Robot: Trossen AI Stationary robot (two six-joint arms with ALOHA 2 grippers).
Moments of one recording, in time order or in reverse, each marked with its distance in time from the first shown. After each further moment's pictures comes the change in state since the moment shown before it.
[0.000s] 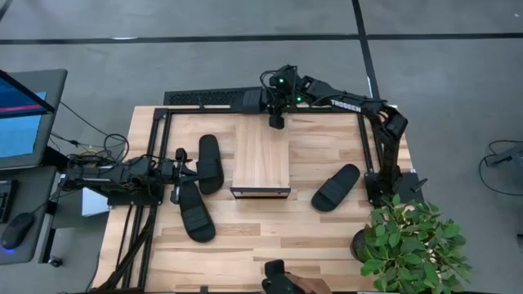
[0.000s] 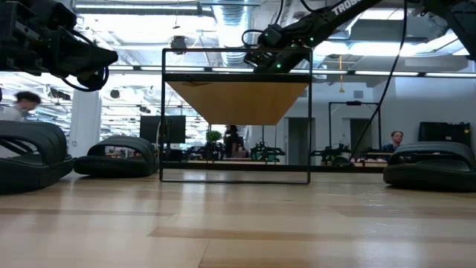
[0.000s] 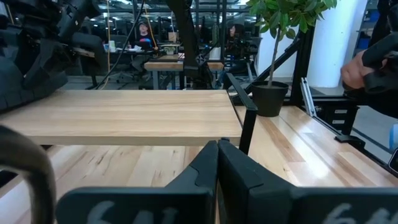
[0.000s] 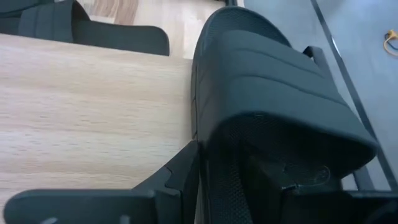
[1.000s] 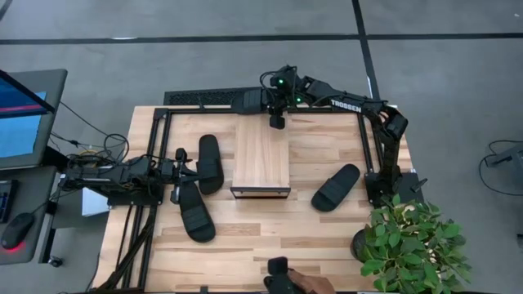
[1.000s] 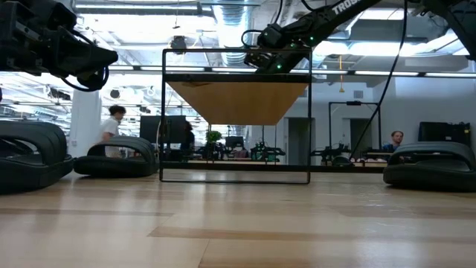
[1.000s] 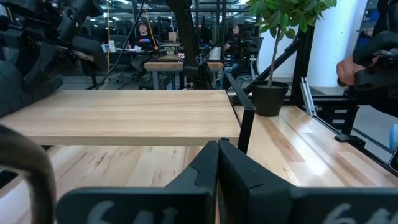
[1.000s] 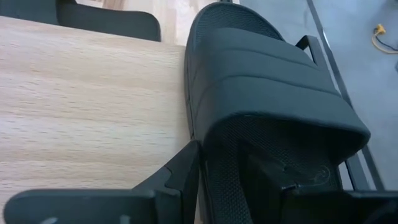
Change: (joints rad) left arm 0.000 0.000 0.000 0.000 0.000 0.002; right arm 0.001 -0.003 0.001 -0.017 0.075 -0.024
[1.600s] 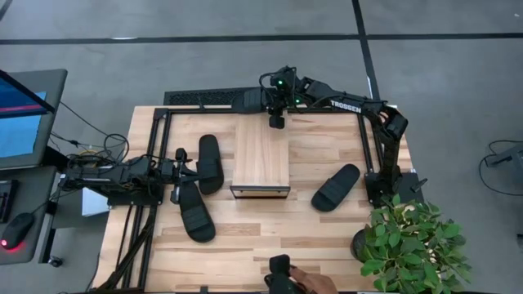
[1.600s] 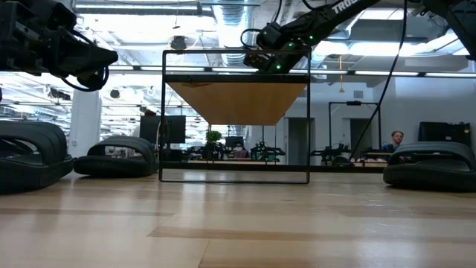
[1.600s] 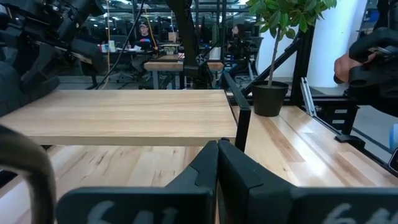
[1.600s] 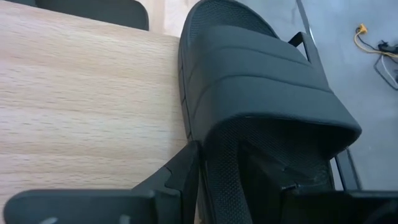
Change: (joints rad) left arm 0.000 0.000 0.000 0.000 0.000 -0.002; right arm 0.003 0.000 0.001 0.002 0.079 -0.038
